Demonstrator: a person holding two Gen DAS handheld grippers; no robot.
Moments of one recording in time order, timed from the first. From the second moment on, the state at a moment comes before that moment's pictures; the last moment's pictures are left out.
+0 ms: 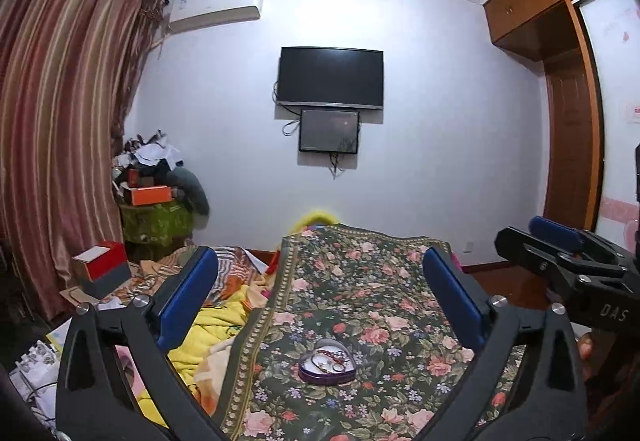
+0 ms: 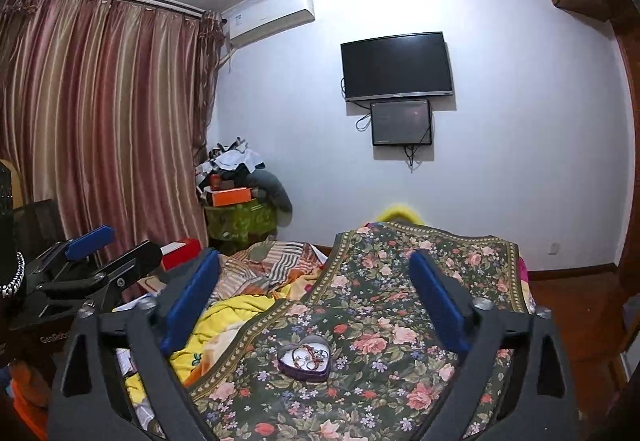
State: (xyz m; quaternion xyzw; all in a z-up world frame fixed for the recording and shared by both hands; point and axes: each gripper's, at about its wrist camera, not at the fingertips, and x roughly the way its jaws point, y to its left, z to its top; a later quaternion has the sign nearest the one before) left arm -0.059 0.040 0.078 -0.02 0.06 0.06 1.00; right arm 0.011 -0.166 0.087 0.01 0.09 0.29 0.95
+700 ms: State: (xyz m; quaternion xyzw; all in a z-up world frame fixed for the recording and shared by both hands) left arm -0.053 0.041 0.069 -0.03 0.08 0.07 0.99; right arm 0.008 -0.171 0.084 0.01 0.10 0.29 0.95
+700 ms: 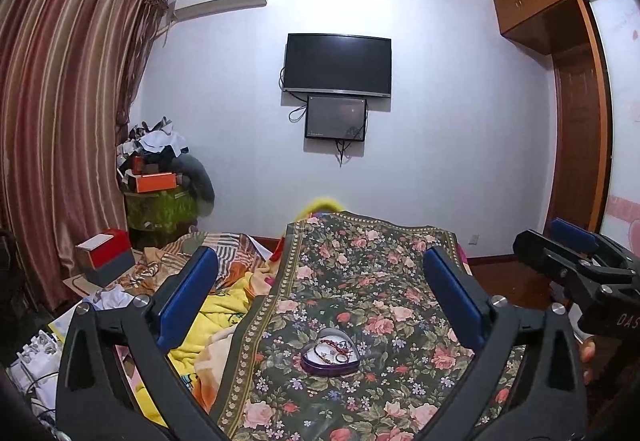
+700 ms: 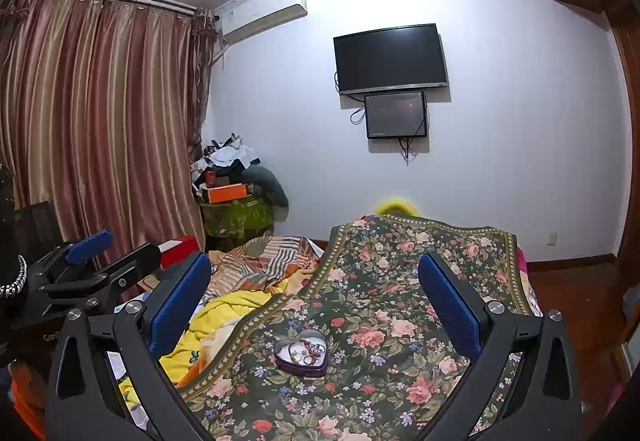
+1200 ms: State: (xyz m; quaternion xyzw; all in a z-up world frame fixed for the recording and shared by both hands) left arm -0.049 0.042 0.067 -0.03 0.09 0.07 0.99; right arm 0.006 -0.171 0.086 0.01 0.11 0.29 0.95
